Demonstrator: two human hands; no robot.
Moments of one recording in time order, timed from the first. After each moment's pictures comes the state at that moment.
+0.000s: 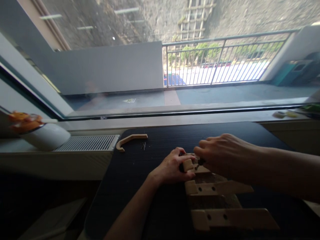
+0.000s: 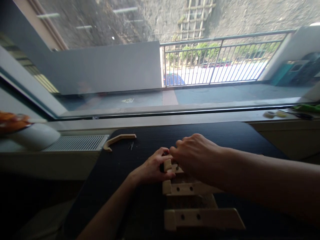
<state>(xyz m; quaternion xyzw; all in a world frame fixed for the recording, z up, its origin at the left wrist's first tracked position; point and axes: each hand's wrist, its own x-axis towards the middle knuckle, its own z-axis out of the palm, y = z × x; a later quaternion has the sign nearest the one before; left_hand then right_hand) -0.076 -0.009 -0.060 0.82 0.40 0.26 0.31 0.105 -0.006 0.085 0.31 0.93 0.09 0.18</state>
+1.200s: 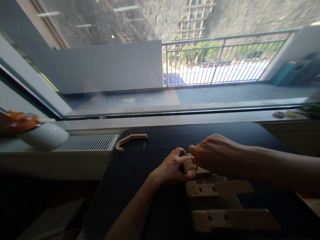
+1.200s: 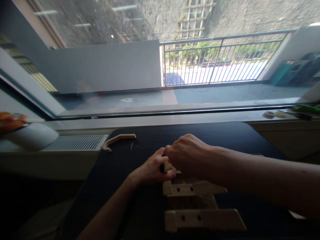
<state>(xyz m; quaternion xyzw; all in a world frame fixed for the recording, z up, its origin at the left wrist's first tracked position) -0.077 -0.009 -0.059 0.82 0.39 0.26 0.31 0.085 0.000 0.086 0.27 0.93 0.08 0.21</state>
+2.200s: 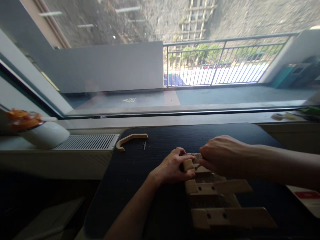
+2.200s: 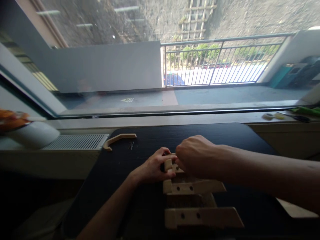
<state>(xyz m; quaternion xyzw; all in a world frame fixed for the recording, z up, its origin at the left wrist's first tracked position) -0.076 -0.008 -0.064 0.83 0.39 0.27 0.30 0.089 -0.003 0.094 0.38 0.89 0.02 0.25</state>
